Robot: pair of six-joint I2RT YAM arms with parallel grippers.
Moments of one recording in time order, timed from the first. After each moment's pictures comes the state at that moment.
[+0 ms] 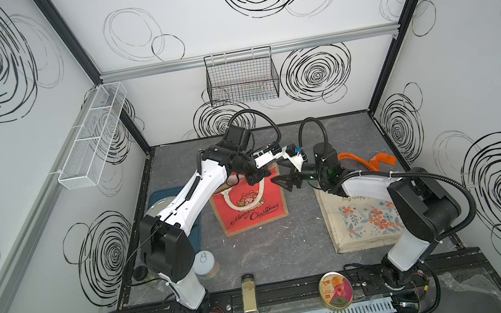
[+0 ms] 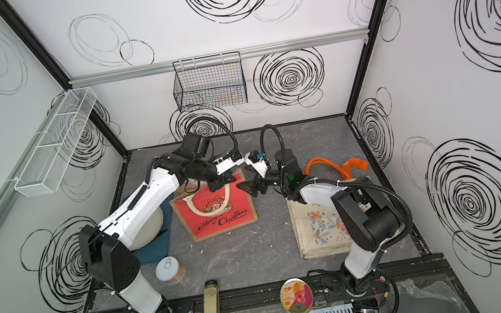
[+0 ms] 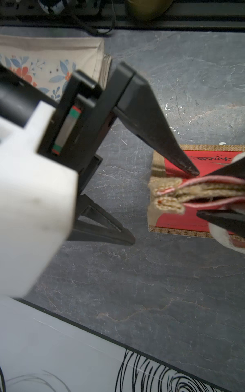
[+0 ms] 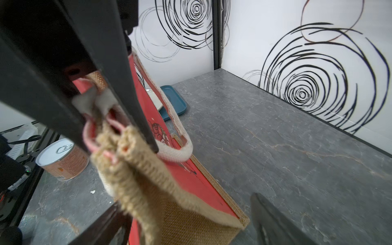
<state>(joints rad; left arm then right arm) -0.50 1.74 1.64 -0.89 0.44 0.71 0.48 1.68 0.87 0.53 -0.74 -0.13</state>
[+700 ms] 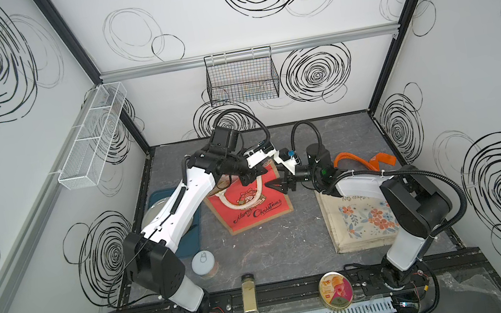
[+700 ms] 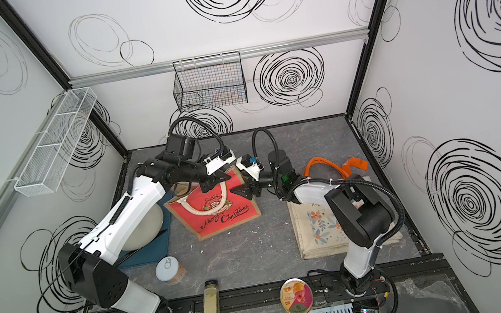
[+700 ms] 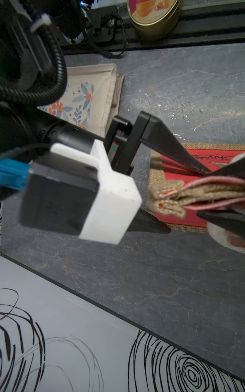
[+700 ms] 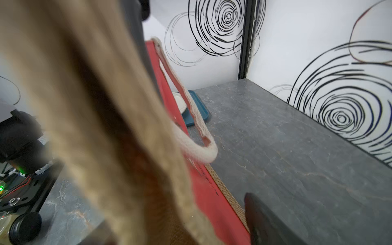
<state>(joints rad) -0.46 1.59 1.55 -0.81 0.51 0.68 0.53 1.72 0.88 0.56 -0.79 -0.14</state>
